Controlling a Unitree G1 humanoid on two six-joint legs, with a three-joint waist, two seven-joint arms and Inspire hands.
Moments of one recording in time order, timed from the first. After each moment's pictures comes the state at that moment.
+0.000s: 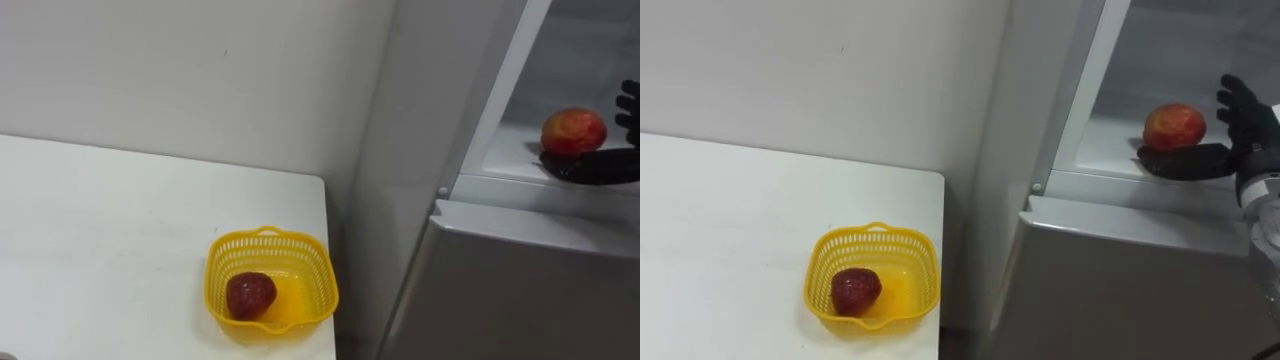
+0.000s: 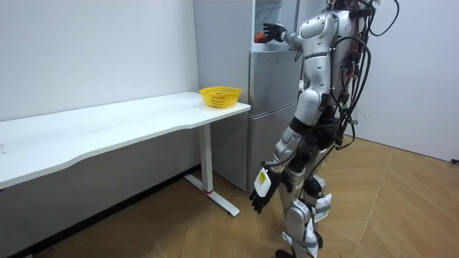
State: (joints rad) left arm 0.25 0.32 -0.08 0.93 0.47 0.13 0.01; right arm -0.82 -0.75 0.05 0.82 0.31 -0.02 -0.09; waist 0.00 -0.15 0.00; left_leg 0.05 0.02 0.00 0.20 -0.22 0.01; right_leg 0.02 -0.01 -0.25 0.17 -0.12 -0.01
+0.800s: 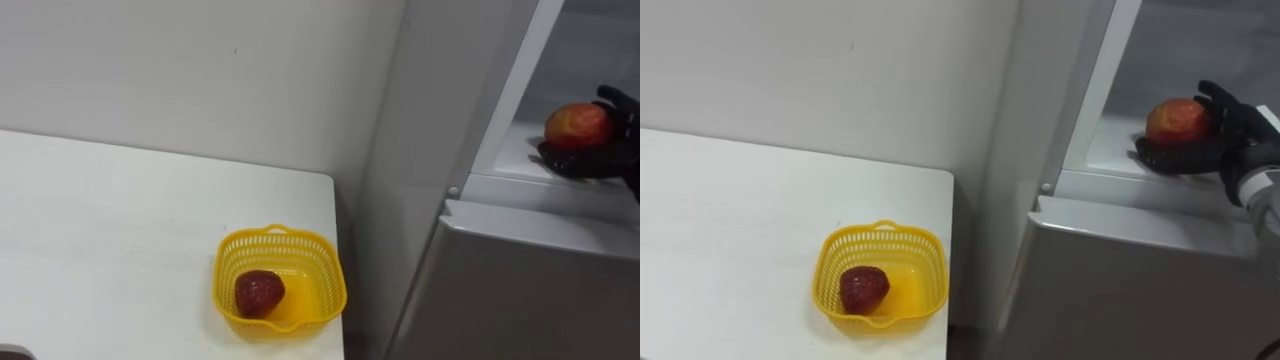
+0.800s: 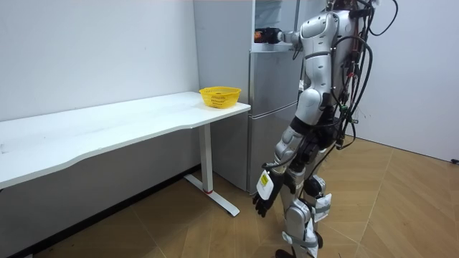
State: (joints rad) left arm 0.25 0.33 -0.08 0.93 0.47 0.14 -0.04; right arm -0.91 -0.79 0.13 0.93 0.45 0.00 0.05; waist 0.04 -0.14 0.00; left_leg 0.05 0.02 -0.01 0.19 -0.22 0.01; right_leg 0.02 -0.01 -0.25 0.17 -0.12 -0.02
